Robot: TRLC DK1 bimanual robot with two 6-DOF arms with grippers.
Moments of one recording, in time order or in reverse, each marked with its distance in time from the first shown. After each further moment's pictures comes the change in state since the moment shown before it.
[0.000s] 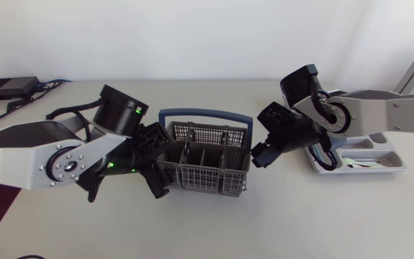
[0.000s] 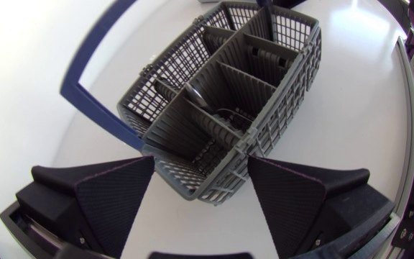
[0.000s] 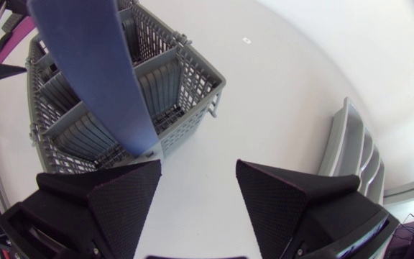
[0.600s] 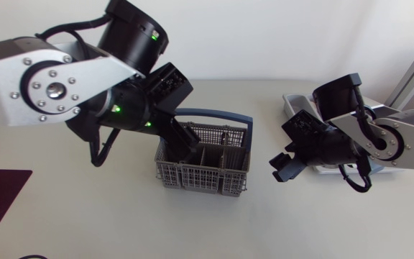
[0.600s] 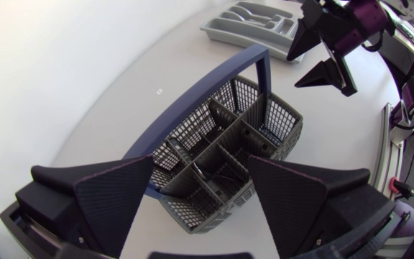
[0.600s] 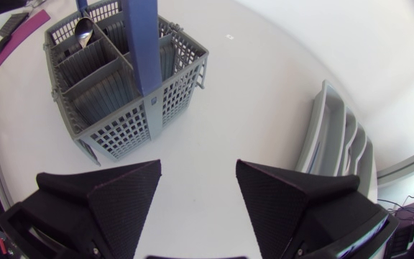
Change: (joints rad) left arm -0.103 0.043 0.387 -0.321 -0.023 -0.227; right arm -0.048 -0.254 -0.195 0.002 0.010 0.002
